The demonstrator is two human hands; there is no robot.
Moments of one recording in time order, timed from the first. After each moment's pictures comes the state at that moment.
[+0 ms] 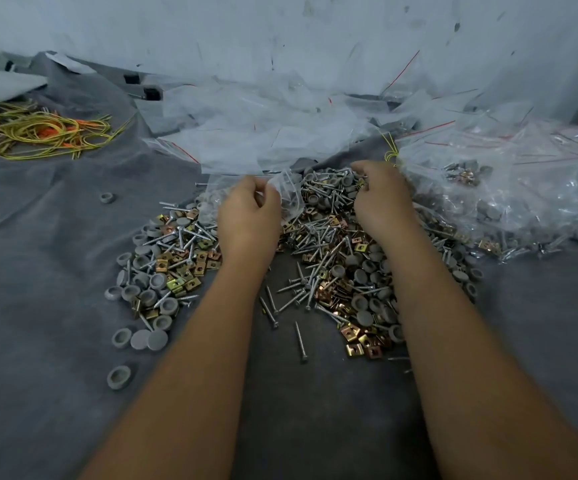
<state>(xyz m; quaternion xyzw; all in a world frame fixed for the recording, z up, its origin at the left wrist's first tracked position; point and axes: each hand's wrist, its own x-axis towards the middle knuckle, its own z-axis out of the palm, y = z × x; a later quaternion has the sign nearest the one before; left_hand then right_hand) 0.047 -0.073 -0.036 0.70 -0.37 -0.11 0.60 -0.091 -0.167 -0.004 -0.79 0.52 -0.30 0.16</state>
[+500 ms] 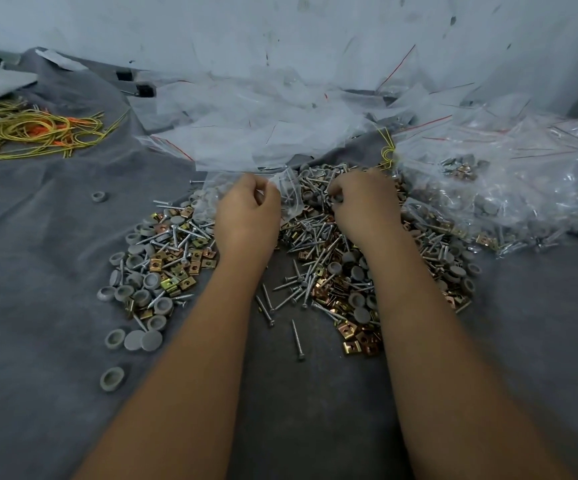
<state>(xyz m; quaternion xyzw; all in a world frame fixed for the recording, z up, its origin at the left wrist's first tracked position) 0.047 -0.074 -0.037 0.71 -0.39 -0.11 0.57 -0.082 -0.163 -0.013 -0.84 0.51 -0.18 -0.03</state>
